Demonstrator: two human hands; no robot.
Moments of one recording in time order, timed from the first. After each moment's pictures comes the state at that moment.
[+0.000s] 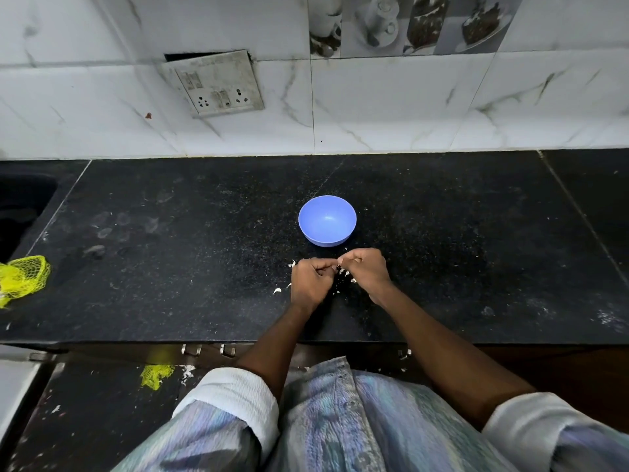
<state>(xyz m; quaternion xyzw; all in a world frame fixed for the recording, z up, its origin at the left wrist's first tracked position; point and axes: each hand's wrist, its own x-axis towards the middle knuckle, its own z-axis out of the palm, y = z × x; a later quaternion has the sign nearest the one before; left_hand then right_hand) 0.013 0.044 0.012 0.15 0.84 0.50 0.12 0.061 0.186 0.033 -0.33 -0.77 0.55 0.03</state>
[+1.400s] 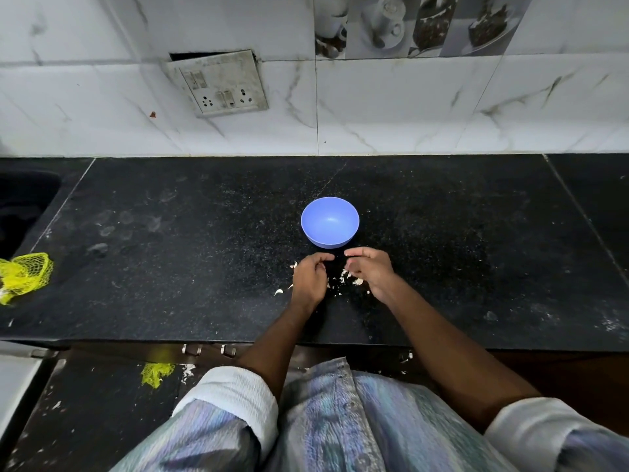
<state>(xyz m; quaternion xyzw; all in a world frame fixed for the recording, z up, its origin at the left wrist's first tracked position) 0.004 0.045 0.018 0.13 0.86 0.47 0.13 0.050 0.196 0.036 -0.41 -0.62 0.67 -0.02</state>
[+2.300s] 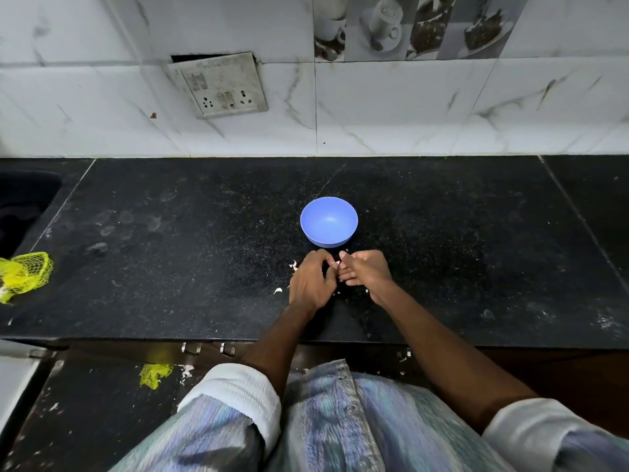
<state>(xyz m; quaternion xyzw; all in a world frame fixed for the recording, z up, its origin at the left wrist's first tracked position) 0.016 0.039 0.024 0.23 0.90 0.37 0.08 0.064 0.182 0.048 -0.37 -0.68 0.63 -0.01</state>
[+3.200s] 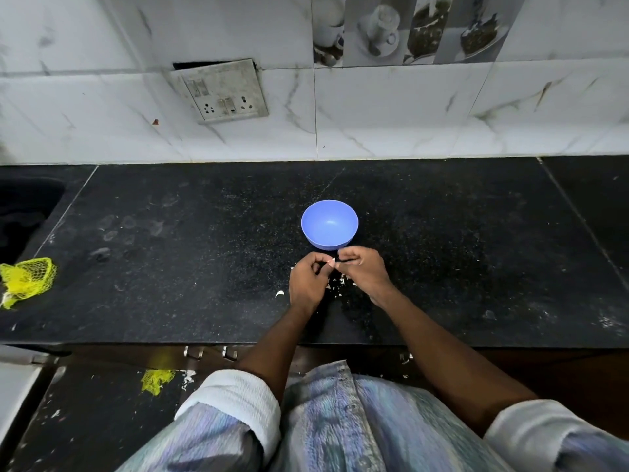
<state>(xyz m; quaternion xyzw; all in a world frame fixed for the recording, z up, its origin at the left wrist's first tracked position) 0.010 0.039 0.017 0.10 0.82 0.55 0.11 0.062 0.179 0.048 -0.30 -0.76 0.57 0.02</state>
